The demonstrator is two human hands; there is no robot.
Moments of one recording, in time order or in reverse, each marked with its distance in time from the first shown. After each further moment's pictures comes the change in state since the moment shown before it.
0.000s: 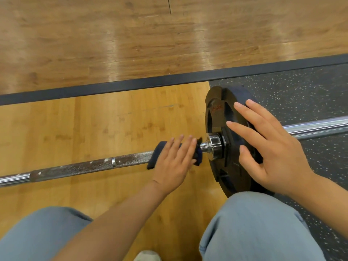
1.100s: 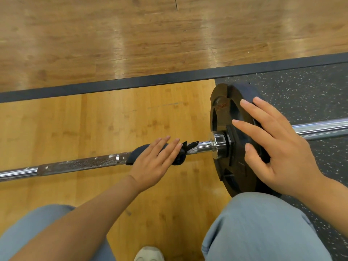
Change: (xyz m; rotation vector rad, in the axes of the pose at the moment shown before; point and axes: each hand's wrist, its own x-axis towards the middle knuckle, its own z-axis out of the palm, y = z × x) left_hand -0.031 -0.059 -0.029 -0.009 -0.167 0.189; right_hand 0.000 0.001 0.002 0.063 0.011 0.029
